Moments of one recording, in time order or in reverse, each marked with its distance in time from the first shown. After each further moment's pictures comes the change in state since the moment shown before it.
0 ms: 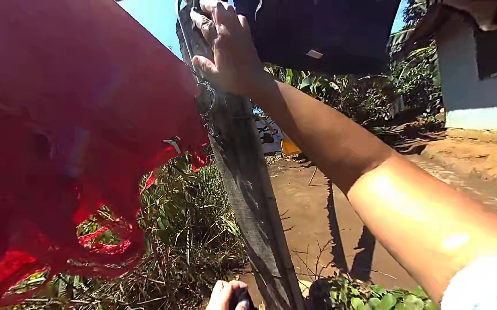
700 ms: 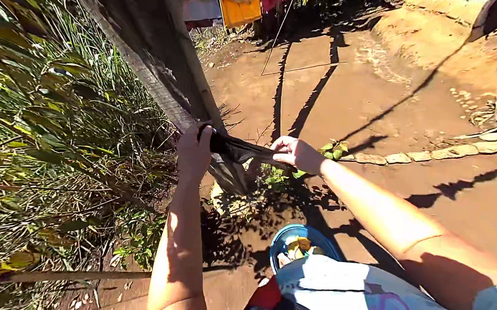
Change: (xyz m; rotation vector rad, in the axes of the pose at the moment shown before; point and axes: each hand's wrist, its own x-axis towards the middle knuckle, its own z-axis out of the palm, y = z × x) left_hand 0.134 0.037 0.145 -0.004 0.025 -0.065; right_hand -0.569 0.025 -0.145 0.815 -0.819 1.130
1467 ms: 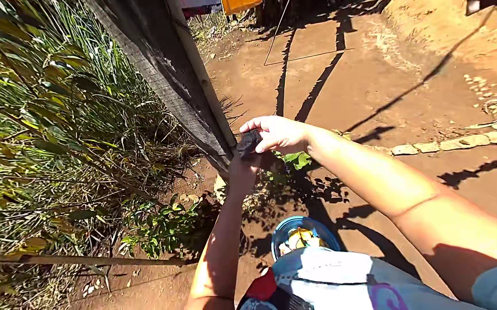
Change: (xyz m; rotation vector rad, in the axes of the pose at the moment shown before) left_hand -0.086 -0.011 0.107 -0.346 -0.156 -0.149; right_hand 0.032 -0.088 0.004 0.527 -0.385 0.085
